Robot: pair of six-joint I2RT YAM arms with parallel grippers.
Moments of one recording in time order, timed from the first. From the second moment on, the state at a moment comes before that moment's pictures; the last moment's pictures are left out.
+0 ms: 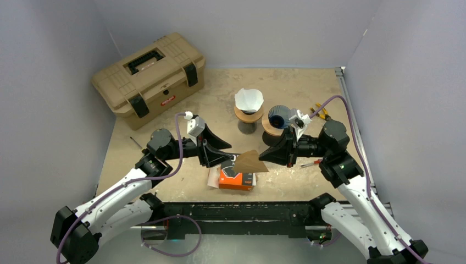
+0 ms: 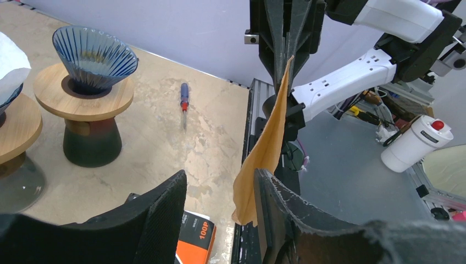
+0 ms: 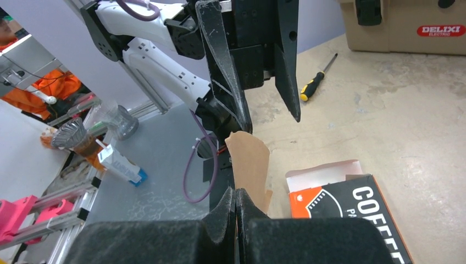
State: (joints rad) left arm -0.65 0.86 0.56 0.40 0.77 -0.39; right arm 0.43 0.71 0.75 -0.09 -1.07 0.34
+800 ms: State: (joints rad) left arm -0.74 0.95 0.56 0.53 0.76 -0.49; right arm 0.43 0.74 0.74 -0.02 -1.07 0.38
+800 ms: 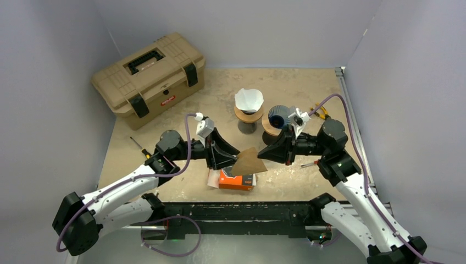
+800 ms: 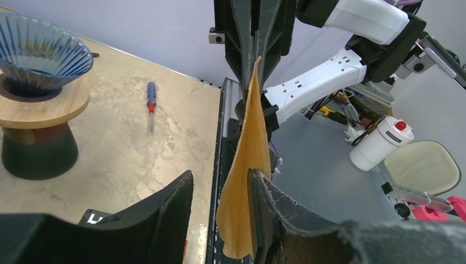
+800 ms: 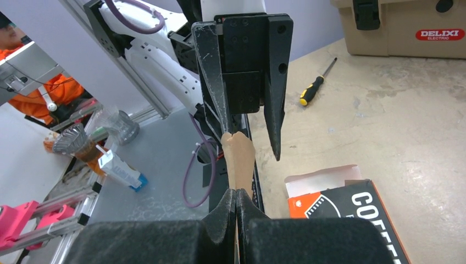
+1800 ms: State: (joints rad) left arm -0.81 0.85 0.58 0.26 0.52 -0.32; right arm 0.43 0.73 0.72 -0.01 -1.06 0.39
